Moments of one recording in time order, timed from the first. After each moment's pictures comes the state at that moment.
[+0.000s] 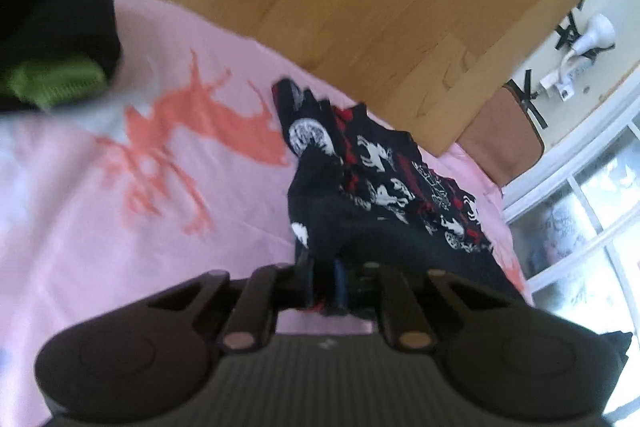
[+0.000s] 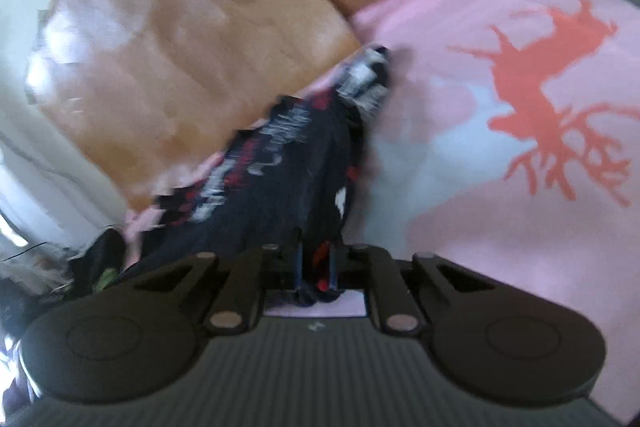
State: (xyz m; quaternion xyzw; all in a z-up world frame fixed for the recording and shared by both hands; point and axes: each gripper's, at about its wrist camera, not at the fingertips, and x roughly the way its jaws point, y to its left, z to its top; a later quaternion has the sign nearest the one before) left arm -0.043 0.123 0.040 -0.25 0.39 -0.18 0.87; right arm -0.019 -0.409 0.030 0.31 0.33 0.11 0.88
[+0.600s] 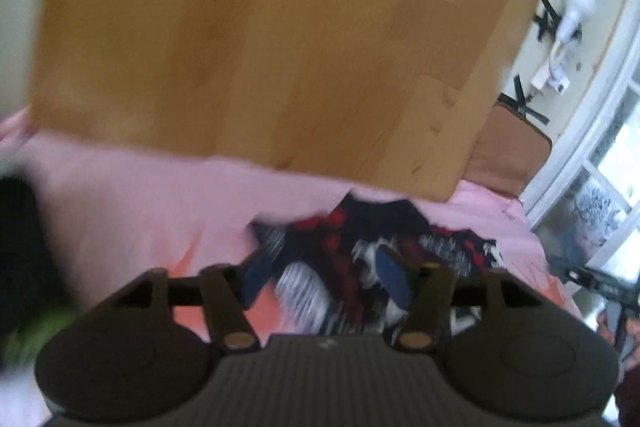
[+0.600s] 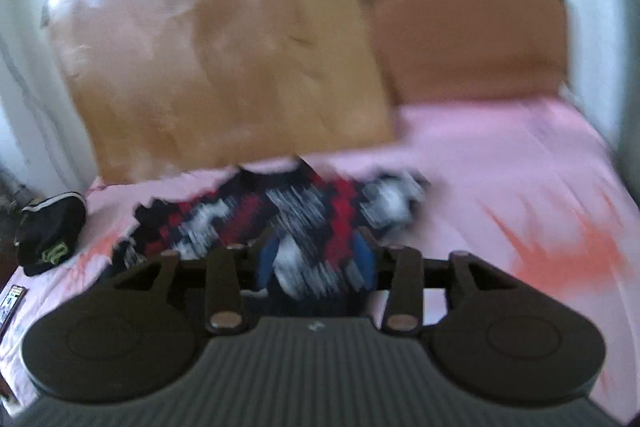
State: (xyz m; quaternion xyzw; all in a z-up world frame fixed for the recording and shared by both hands) left arm 0.079 0.088 0.107 -0.12 0.34 -0.20 0.91; right arm 0.080 -0.382 0.097 0.11 0.30 0.12 0.94
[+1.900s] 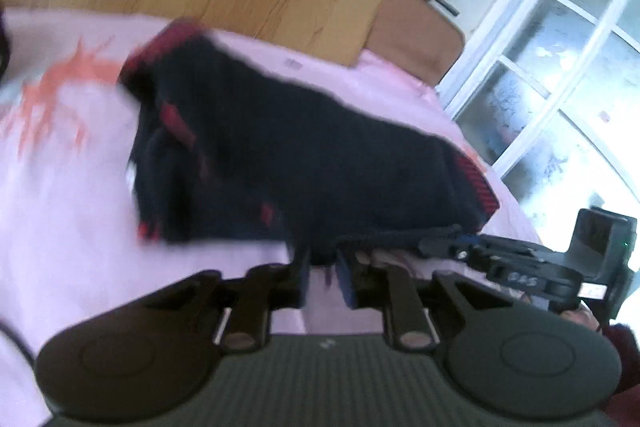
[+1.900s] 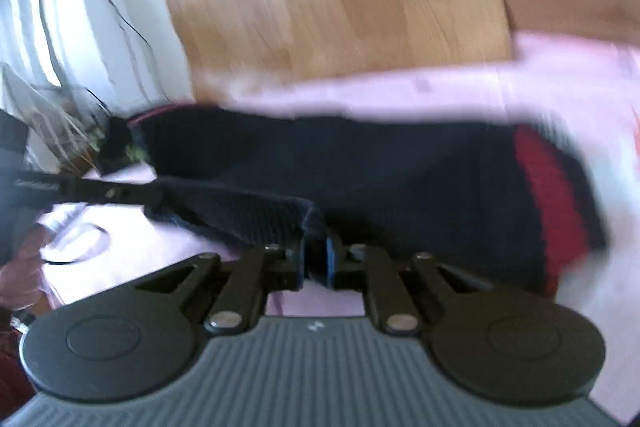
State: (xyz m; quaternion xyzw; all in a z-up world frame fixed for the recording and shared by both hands) left arm -0.123 0.058 0.004 -0.14 0.38 -0.30 0.86; right arm -0.071 -0.286 0.021 0.10 0.34 0.20 0.91
